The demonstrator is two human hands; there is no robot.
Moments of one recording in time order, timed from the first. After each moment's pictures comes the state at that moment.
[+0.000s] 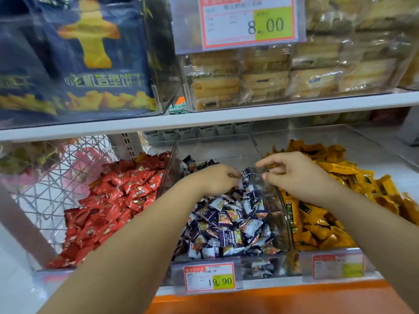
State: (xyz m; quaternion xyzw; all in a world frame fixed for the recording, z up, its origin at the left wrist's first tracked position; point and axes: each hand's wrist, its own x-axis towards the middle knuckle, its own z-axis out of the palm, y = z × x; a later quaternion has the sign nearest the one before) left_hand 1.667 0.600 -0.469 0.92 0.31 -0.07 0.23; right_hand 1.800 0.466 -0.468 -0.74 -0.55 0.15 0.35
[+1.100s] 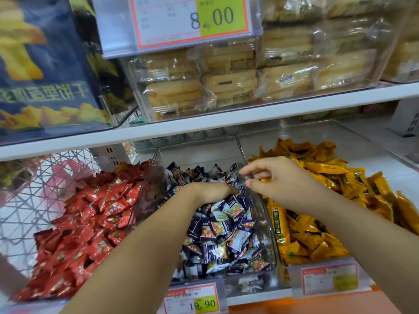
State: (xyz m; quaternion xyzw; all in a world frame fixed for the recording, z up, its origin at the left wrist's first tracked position) left_hand 1.709 0.611 -0.504 0.82 0.39 -0.19 0.38; right_hand 1.808 0.467 -0.471 -0.73 -0.57 0.14 0.35
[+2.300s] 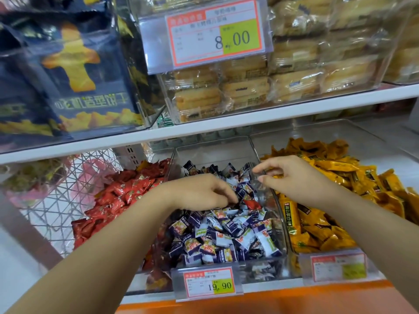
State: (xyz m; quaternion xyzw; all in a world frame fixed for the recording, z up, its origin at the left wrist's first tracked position) left_hand 1.632 0.582 -0.441 0.92 0.25 -0.13 0.26; right_hand 1.805 0.461 -0.470 -0.72 -0.58 0.15 0.35
